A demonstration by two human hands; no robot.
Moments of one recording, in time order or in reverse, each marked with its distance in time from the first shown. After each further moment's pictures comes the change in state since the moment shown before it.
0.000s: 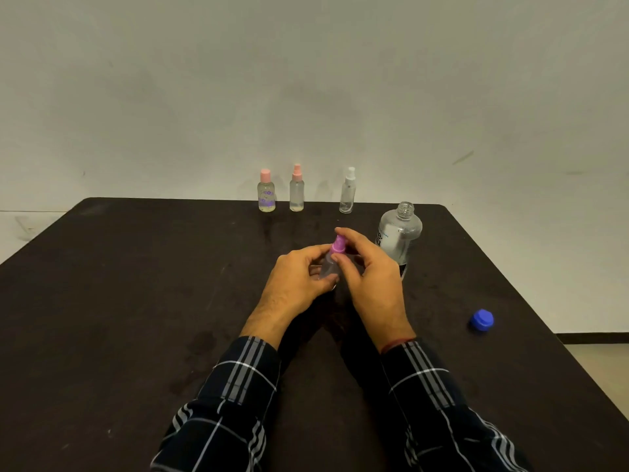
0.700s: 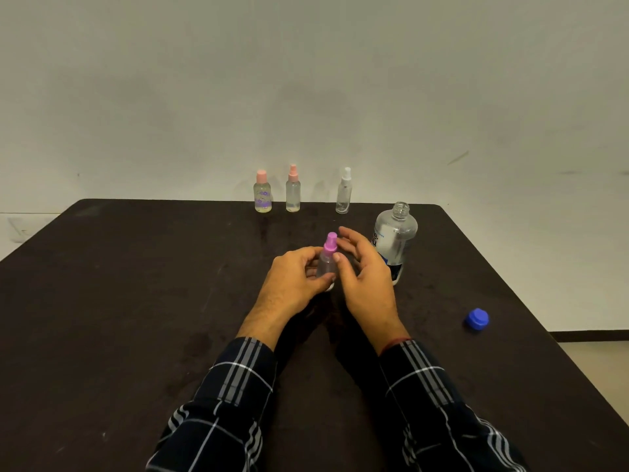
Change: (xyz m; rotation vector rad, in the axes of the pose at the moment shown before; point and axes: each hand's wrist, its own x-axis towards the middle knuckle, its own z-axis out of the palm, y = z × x) left_hand -0.001 0.003 0.001 -0.023 0.000 -0.020; right_hand -0.003 -0.001 0.002 0.152 -0.031 0.125
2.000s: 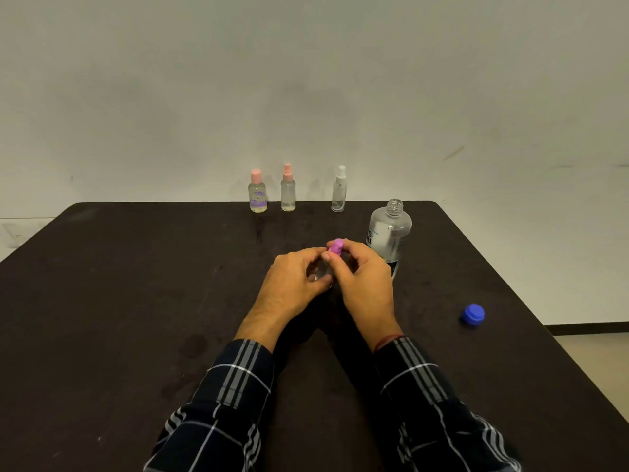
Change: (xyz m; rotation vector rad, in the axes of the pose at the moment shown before) left_hand -0.002 0.001 0.002 0.224 0.019 0.136; right_hand 0.003 0.005 0.002 -0.152 0.110 0.007
